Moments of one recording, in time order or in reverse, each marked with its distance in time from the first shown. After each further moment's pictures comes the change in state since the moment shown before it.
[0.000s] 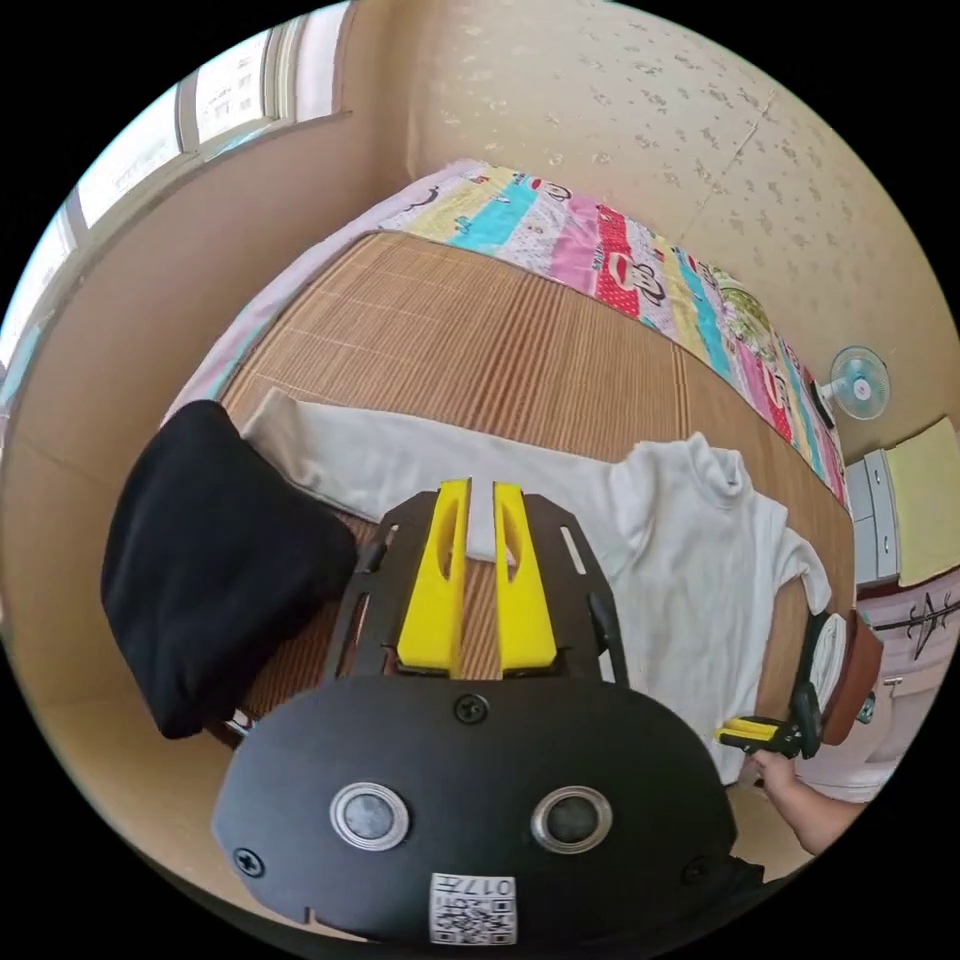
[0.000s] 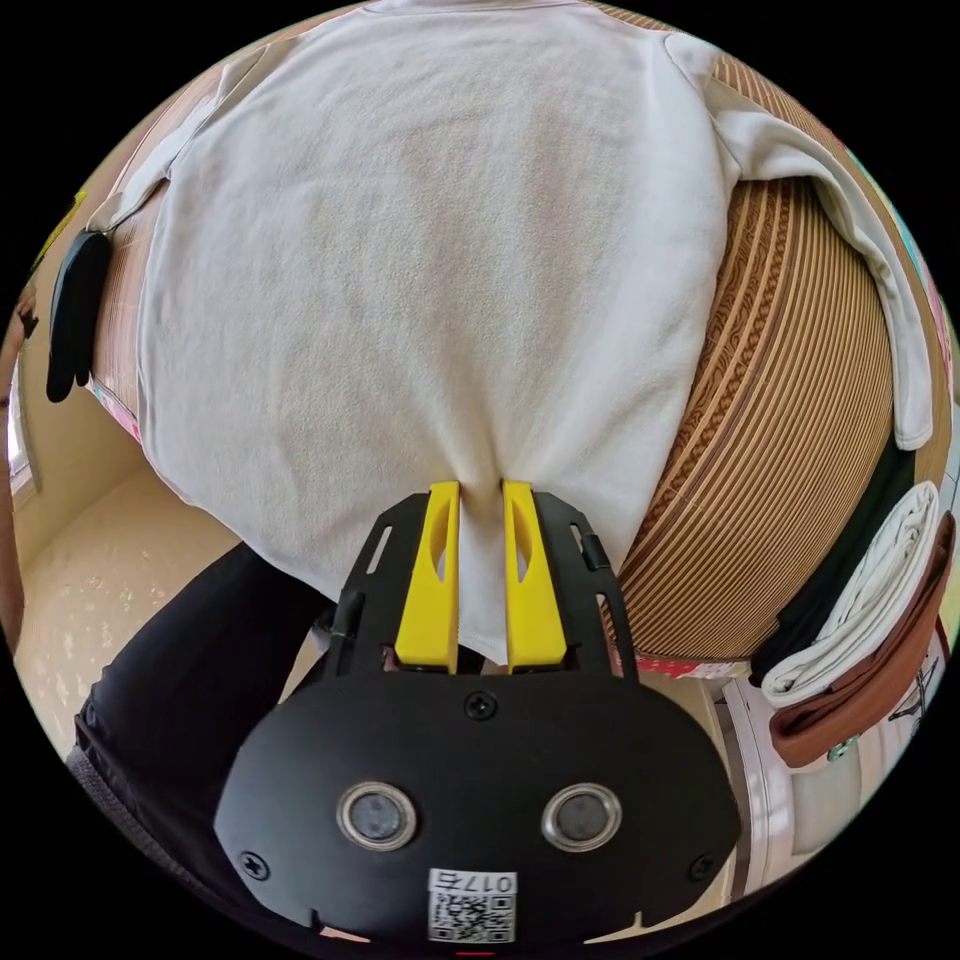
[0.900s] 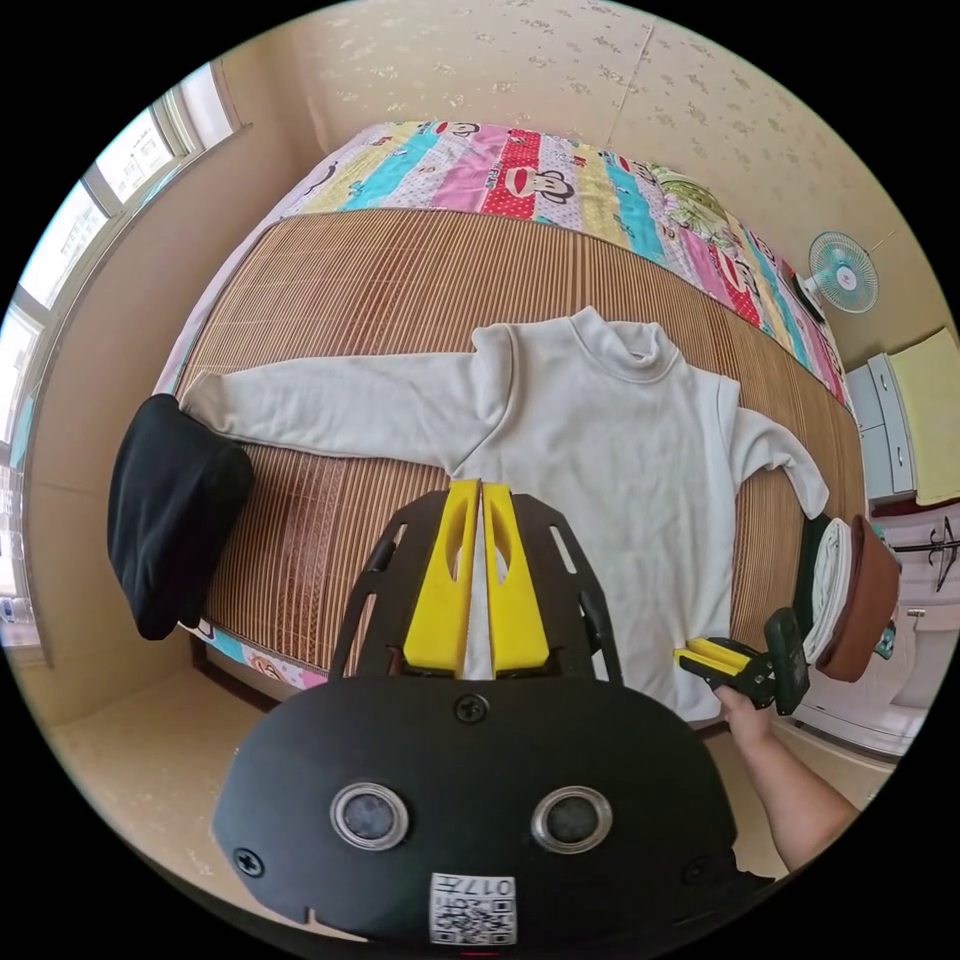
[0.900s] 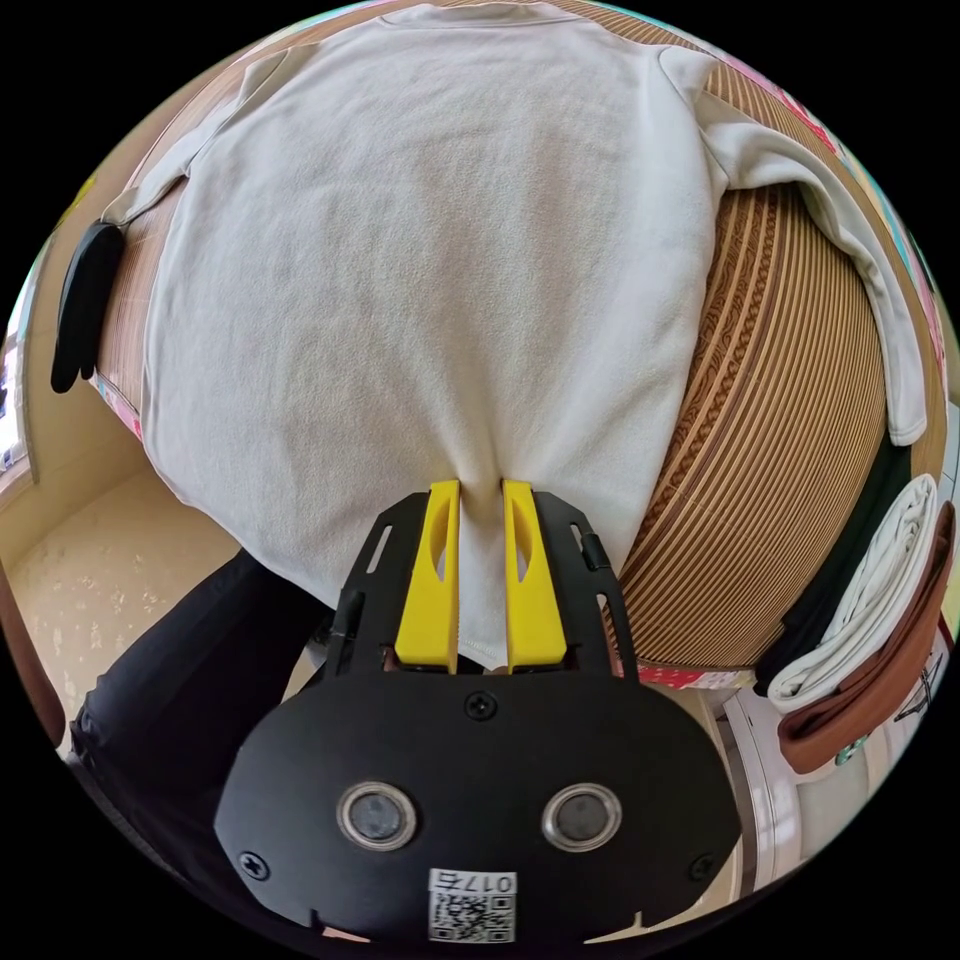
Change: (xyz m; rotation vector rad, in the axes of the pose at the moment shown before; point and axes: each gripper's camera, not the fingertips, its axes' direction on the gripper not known) left arm 0.202 0.116 -0.069 -0.177 0.051 0.157; right arm -0.007 -0.005 0.014 0.076 0.006 0.001
